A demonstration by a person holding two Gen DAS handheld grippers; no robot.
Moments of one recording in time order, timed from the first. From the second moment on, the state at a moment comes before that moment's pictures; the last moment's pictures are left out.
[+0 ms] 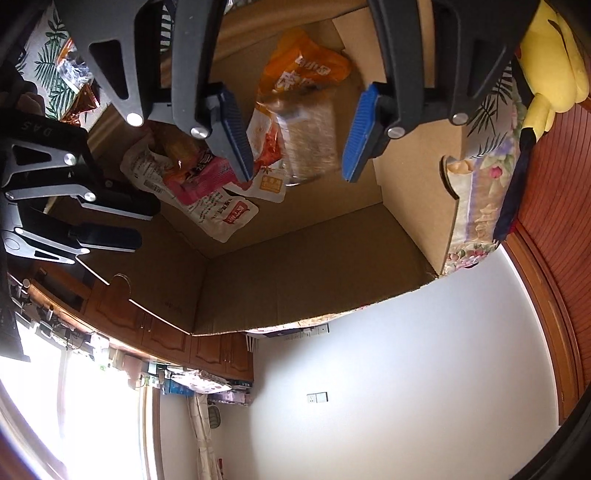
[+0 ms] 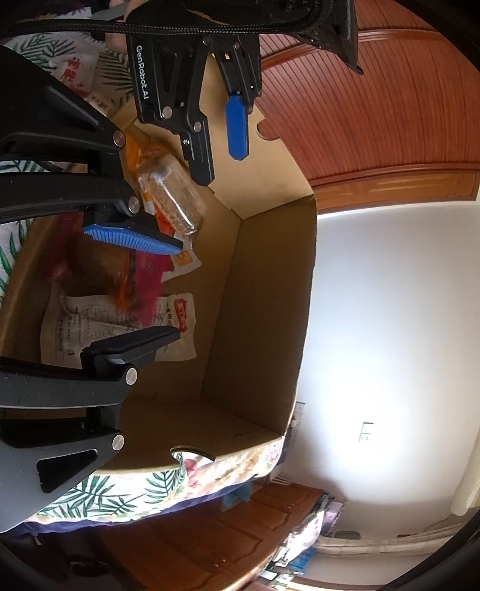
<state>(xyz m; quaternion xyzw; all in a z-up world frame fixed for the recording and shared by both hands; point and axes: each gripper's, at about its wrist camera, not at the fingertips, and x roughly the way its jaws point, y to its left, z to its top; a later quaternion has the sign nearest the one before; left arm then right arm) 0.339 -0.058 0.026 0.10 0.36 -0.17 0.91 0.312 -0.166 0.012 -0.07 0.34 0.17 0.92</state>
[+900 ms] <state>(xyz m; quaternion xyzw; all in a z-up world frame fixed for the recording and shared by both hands) 0.201 -0.032 0.062 0.09 0.30 -0.19 0.93 0.171 -0.196 0.028 -0.06 0.32 0.16 0.93</state>
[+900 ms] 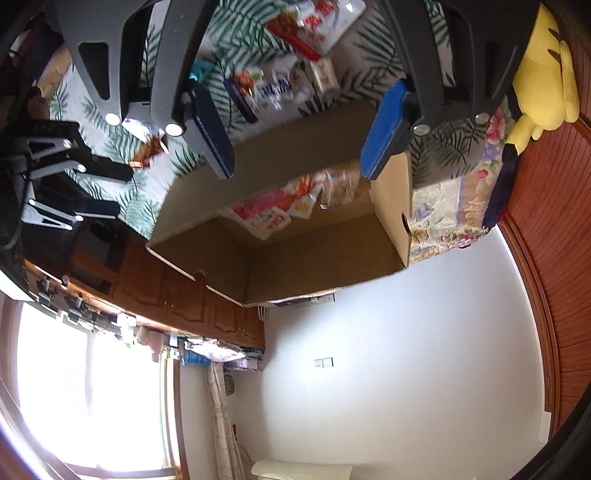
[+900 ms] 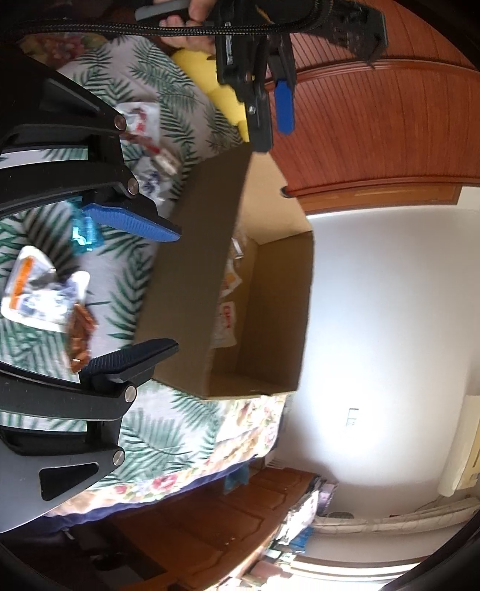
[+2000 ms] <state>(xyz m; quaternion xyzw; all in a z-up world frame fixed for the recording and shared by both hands) 0.151 0.006 -0.045 0.08 0.38 -0.16 0.91 0.164 -0.214 -0.068 -0.05 0.43 0.11 0.90</state>
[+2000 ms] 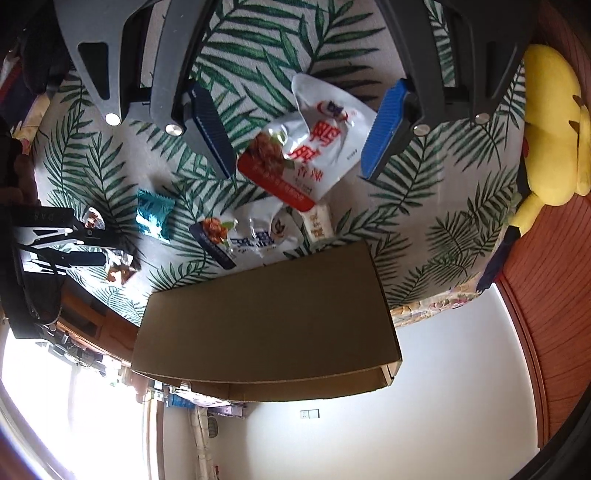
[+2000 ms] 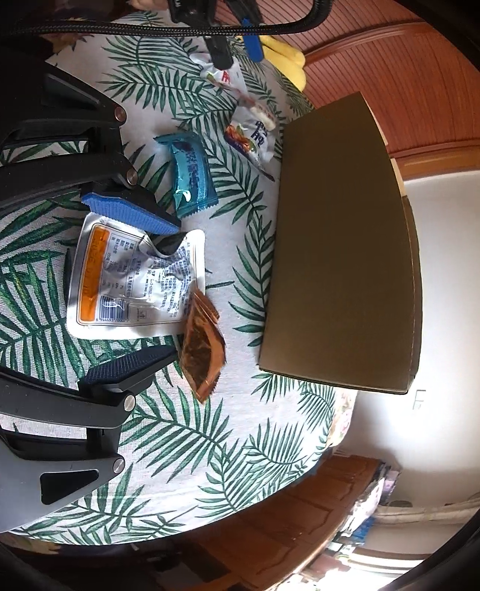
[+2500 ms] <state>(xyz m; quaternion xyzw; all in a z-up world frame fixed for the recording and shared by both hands) 0.147 0.005 -0.059 0.11 0.40 -0.17 0.89 0.156 -0.203 -0.078 -0.07 0.43 0.10 0.89</state>
